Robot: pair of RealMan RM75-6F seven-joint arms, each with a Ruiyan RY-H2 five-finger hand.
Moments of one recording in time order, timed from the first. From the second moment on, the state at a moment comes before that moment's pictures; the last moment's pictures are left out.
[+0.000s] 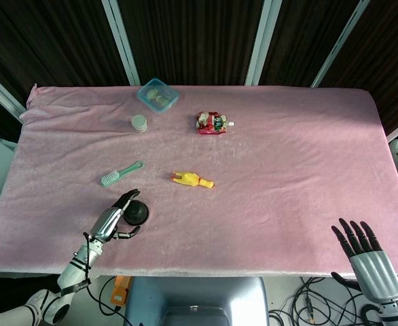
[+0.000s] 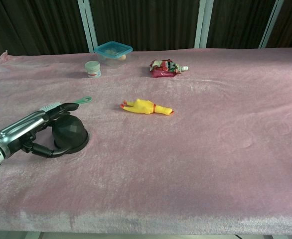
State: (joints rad) left arm -0.51 -1.75 -0.01 -0.97 1.55 1.12 -0.68; right arm -0.02 -1.18 -0.09 -1.46 -1.76 1.57 -0.22
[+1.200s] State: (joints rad) left arm -0.50 -1.82 0.00 -0.90 1.54 1.14 -0.76; right arm -0.01 -1.17 -0.09 -1.49 -1.74 1.53 -0.25
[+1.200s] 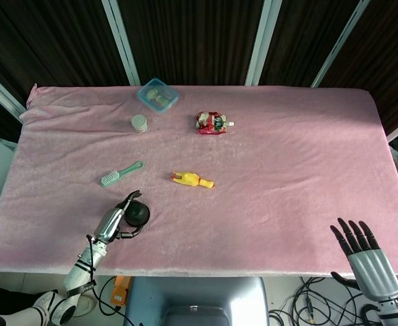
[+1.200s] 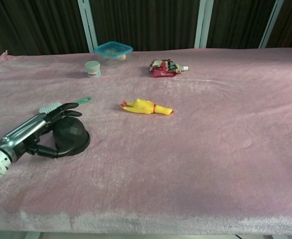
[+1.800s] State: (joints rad) left arm -0.48 -1.83 0.01 -0.86 1.59 1.27 -0.74; right arm -0.01 -1.18 -0.08 -1.48 -1.74 1.55 -0.25
